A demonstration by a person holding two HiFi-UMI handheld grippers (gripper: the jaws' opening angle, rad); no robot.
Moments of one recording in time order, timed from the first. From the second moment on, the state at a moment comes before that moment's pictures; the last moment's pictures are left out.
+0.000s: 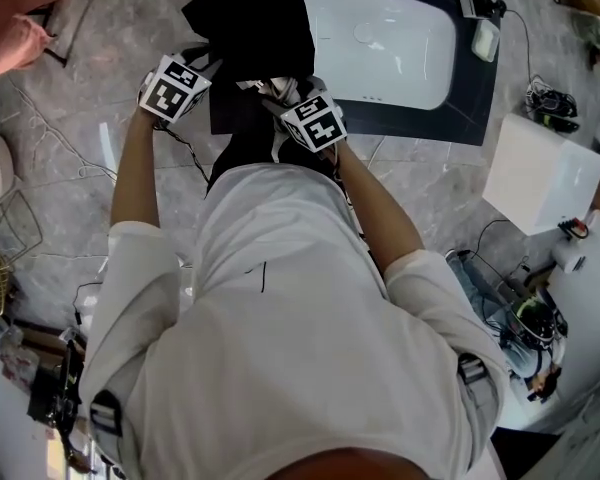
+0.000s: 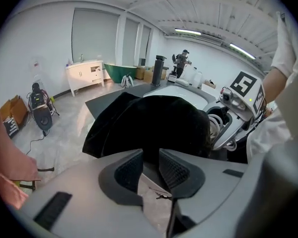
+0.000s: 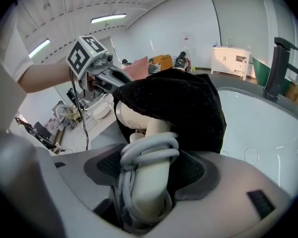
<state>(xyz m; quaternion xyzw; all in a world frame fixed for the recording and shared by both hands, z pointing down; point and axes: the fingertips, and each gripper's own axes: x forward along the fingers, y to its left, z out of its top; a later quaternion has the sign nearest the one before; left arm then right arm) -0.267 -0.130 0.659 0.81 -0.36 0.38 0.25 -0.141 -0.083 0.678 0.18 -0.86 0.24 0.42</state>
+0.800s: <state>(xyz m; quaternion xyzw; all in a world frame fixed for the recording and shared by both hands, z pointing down) -0.262 -0.132 0.689 0.78 -0.40 0.38 0.28 -0.115 -0.017 0.648 0.02 -0.85 0.36 0.38</state>
